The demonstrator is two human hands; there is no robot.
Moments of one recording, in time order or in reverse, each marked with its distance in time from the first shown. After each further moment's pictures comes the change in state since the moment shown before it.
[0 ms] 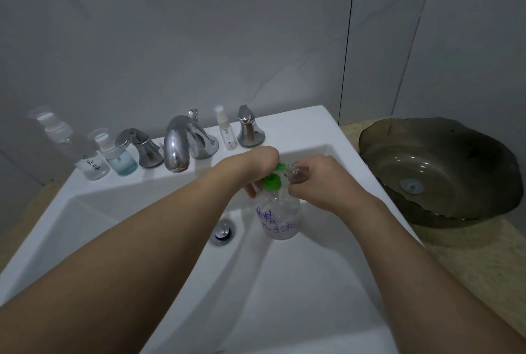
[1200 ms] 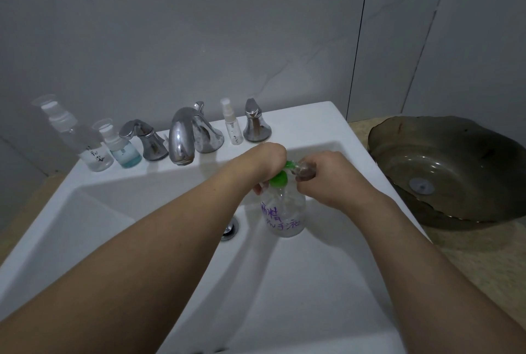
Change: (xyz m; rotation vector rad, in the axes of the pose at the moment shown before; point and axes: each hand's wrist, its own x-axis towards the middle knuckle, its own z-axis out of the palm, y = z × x) left_hand 0.005 -0.001 0.008 0.122 0.065 0.090; right_hand 0.007 0.007 0.003 -0.068 0.010 -0.024
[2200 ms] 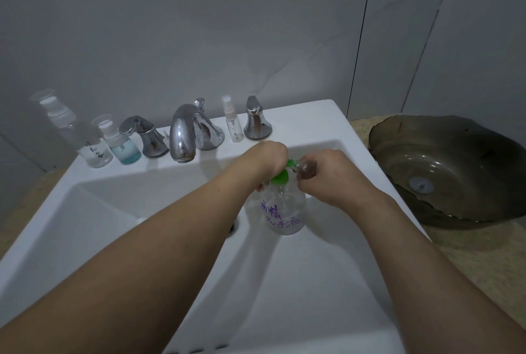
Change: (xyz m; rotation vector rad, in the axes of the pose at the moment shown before) left_hand 0.007 0.000 0.005 -0.084 0.014 -0.040; right_hand 0.002 0.001 0.001 -0.020 0.001 -0.003
